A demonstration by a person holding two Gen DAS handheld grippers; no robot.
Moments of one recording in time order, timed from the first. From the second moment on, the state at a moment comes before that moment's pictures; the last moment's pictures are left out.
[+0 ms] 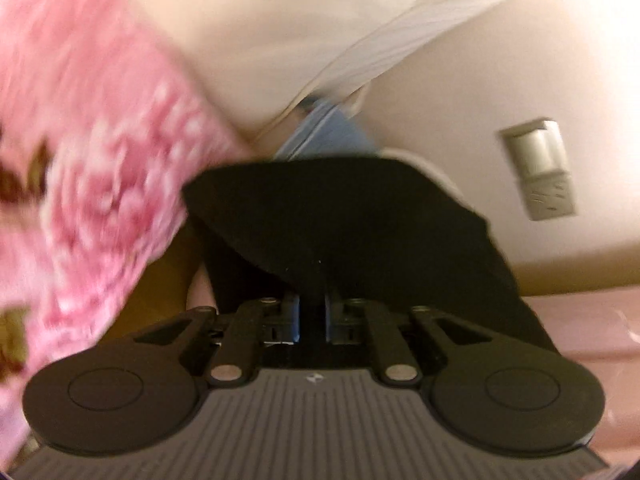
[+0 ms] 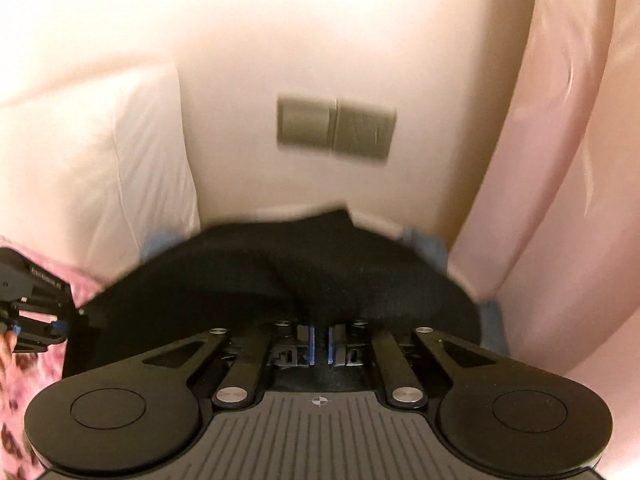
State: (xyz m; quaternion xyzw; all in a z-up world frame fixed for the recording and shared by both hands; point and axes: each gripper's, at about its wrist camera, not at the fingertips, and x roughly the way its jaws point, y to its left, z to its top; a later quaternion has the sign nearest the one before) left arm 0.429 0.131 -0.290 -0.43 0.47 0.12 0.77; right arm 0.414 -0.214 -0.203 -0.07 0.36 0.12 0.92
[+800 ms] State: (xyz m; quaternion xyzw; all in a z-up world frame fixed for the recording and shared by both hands) left arm 0.211 0.206 -0.031 -0.39 0.14 0.09 0.90; right arm 0.335 -0.075 0.046 0.03 0.01 0.36 0.93
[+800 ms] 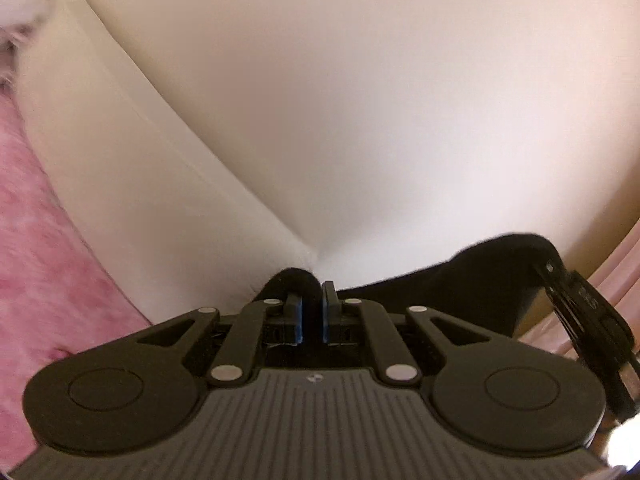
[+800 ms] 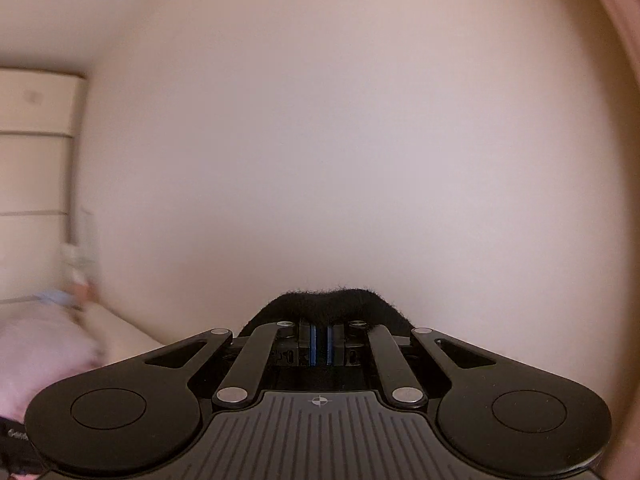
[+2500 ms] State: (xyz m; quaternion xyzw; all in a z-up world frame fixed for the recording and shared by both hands) left arm -0.493 0.172 -0.096 -0.53 0.19 0.64 0.53; right arm -0.204 0.270 0.004 -0.34 0.28 0.79 0.43
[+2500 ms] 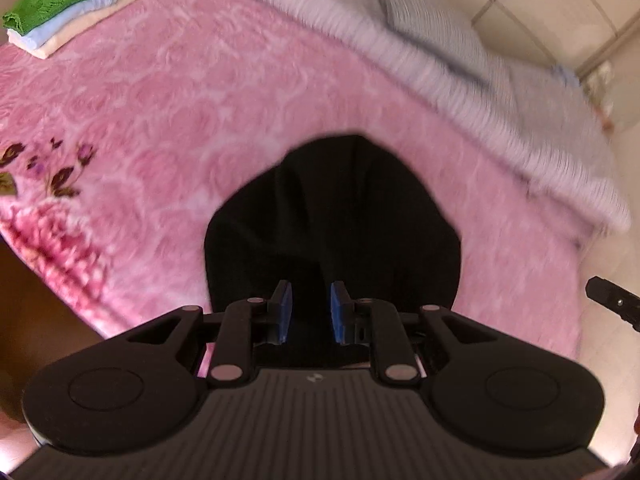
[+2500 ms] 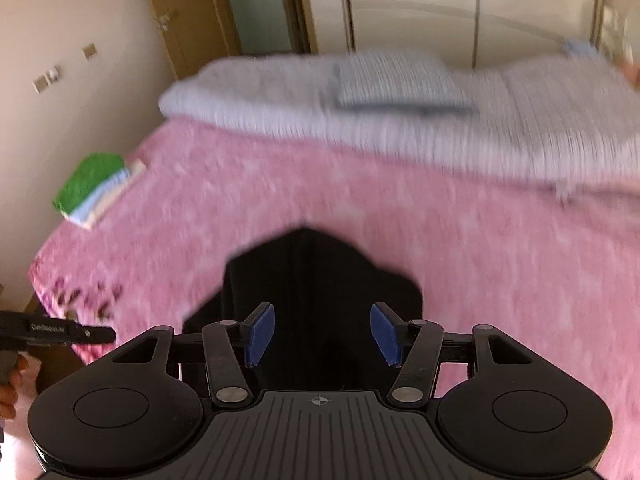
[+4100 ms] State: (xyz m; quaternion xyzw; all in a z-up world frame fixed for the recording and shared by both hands) left arm -0.280 -0.014 -0.040 -0.43 0.24 0.72 0.49; right arm -0.080 0.111 -0.051 -0.40 0.28 0.80 0.34
